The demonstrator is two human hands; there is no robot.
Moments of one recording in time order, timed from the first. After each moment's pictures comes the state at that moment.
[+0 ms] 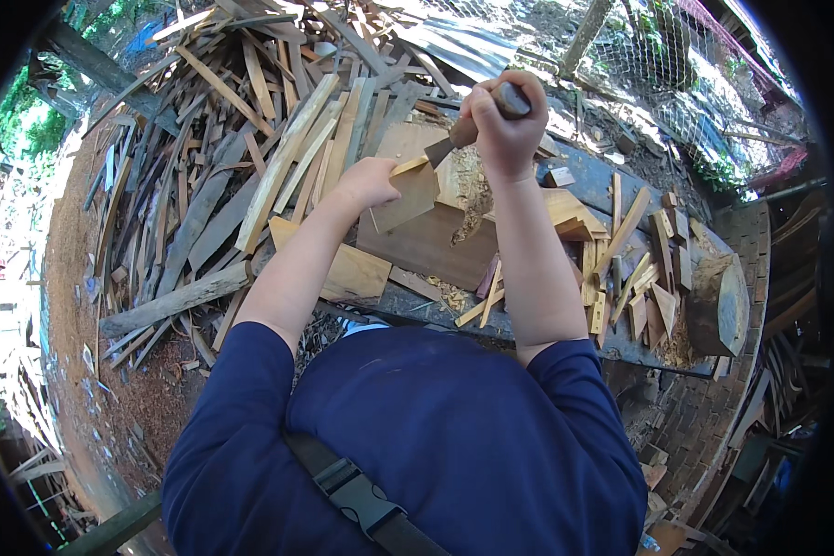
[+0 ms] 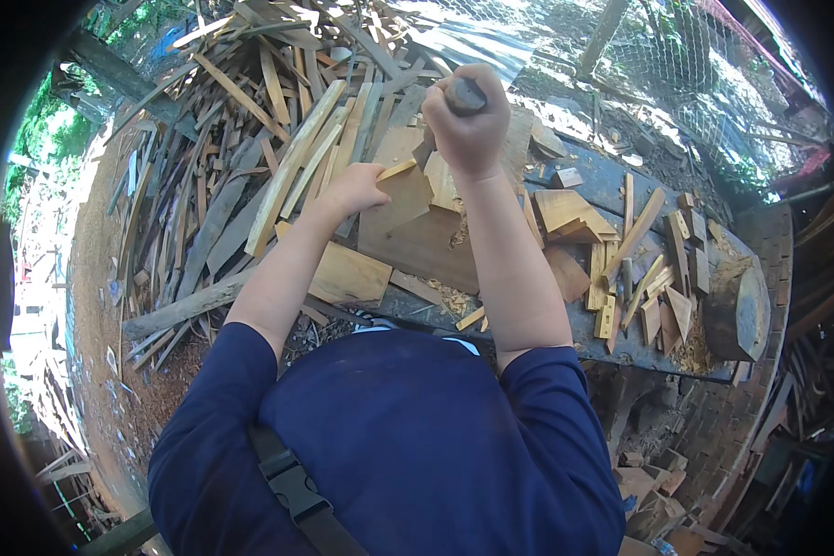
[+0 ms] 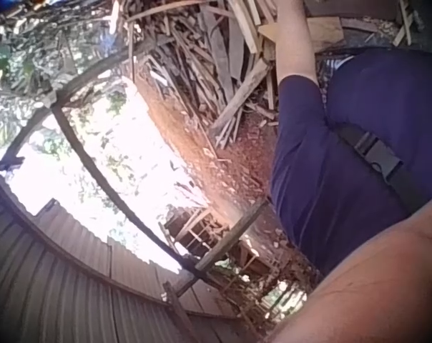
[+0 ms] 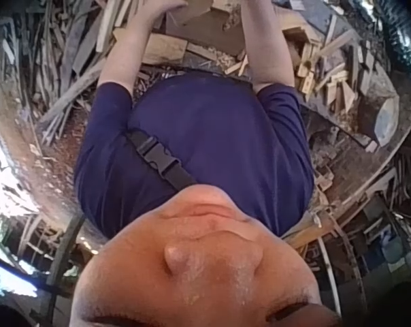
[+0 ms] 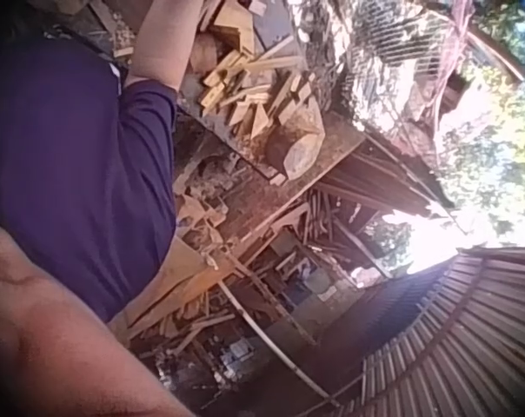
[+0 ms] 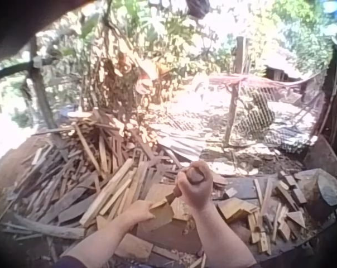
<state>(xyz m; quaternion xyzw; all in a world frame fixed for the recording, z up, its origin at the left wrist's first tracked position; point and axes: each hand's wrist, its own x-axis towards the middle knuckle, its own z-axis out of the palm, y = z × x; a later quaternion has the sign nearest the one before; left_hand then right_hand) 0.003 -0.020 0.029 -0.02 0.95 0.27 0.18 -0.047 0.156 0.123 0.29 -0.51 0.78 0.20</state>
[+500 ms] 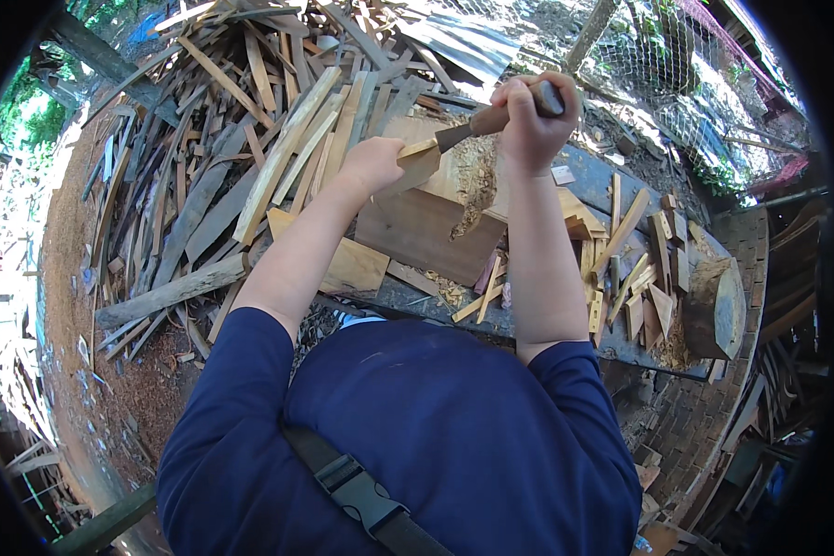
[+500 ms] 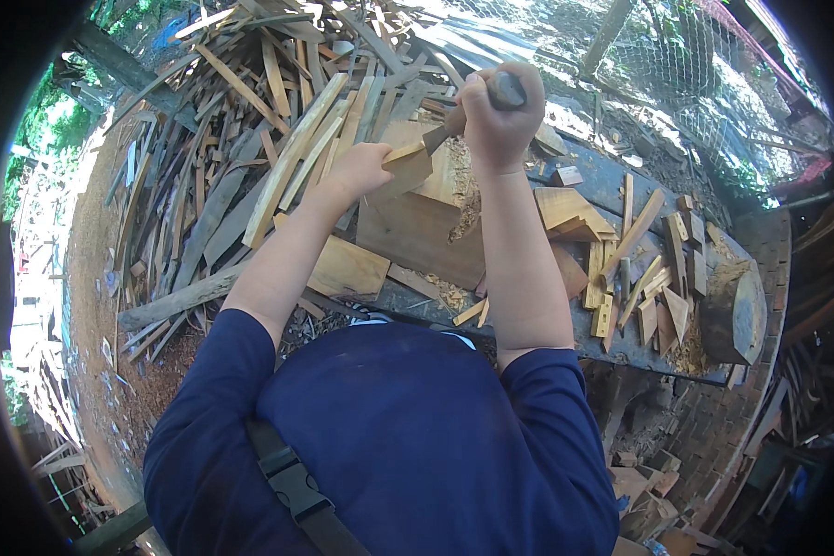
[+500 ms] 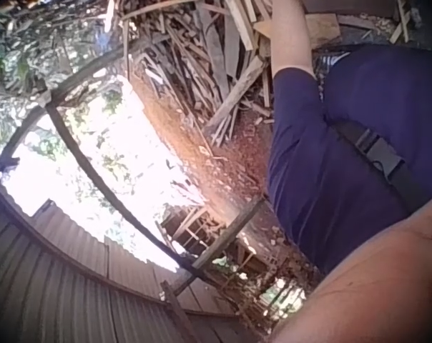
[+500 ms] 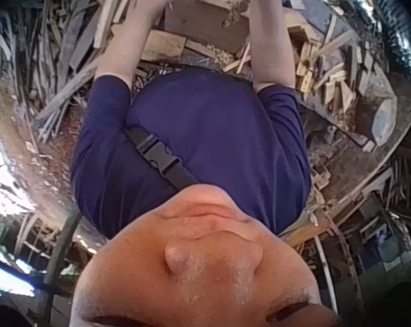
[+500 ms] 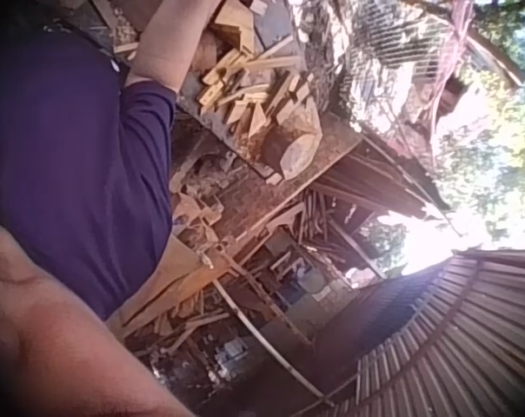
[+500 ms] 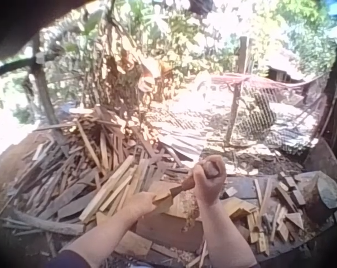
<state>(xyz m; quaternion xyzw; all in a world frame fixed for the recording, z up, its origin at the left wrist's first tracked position) -0.008 -0.017 0.026 0.02 0.98 0.18 0.04 -0.048 0.171 0.135 0.27 -0.50 0.78 0.25</state>
